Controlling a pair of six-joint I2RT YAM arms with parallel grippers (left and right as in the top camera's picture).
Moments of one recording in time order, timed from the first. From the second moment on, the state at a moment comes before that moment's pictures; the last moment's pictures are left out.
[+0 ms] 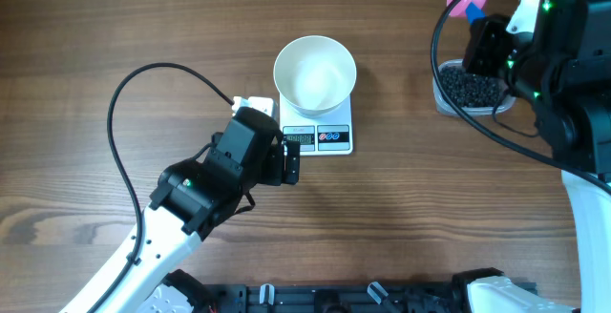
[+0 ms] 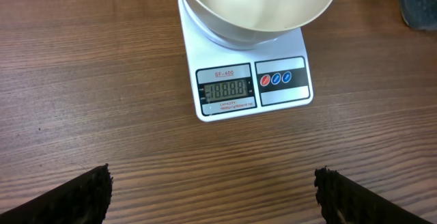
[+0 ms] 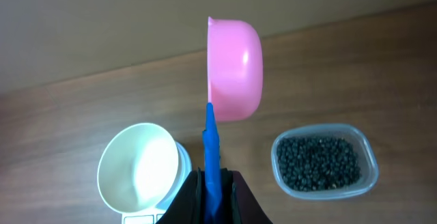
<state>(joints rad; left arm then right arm) -0.61 1.12 0.95 -0.79 -0.13 -0.43 0.16 1.33 1.74 -1.04 0.04 0.31</state>
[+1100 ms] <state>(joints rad) -0.61 1.13 0.95 -0.79 -0.13 -0.43 0.16 1.36 1.74 -0.53 0.87 0.39</state>
